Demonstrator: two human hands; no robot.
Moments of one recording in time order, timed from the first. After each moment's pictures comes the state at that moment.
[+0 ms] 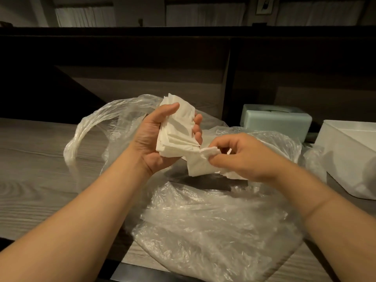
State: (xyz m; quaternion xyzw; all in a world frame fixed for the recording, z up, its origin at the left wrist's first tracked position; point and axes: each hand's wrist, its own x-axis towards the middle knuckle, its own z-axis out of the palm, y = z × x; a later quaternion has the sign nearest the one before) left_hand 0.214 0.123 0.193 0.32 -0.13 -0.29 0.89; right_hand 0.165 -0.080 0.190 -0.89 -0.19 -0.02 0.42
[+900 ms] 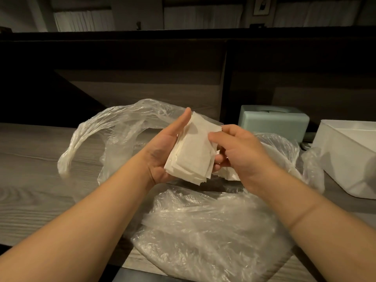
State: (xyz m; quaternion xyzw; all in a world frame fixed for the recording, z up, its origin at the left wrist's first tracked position) left_hand 0.205 0.108 0.189 0.50 -0.13 -0.33 0.79; right_hand 0.161 -0.052 0.190 -0.69 0.02 -0.06 0.72
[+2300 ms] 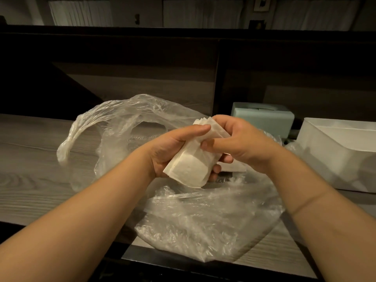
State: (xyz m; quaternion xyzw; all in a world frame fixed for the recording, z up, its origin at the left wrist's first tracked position) left_hand 0.186 0.094 0.189 0.54 -0.27 -0.40 0.69; right_hand 0.147 -0.093 0.210 -0.81 -0.18 0.01 0.55
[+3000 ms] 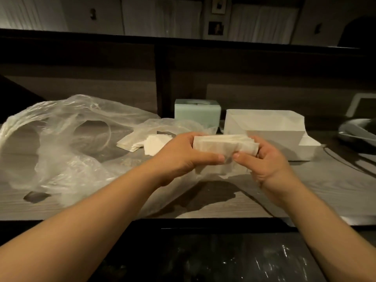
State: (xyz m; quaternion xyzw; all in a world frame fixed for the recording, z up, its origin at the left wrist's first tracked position) left_hand 0.086 -0.040 0.192 0.75 -0.30 -0.14 0.57; right_hand 0.008 -0.242 0.170 -0.74 -0.01 -0.18 0.65
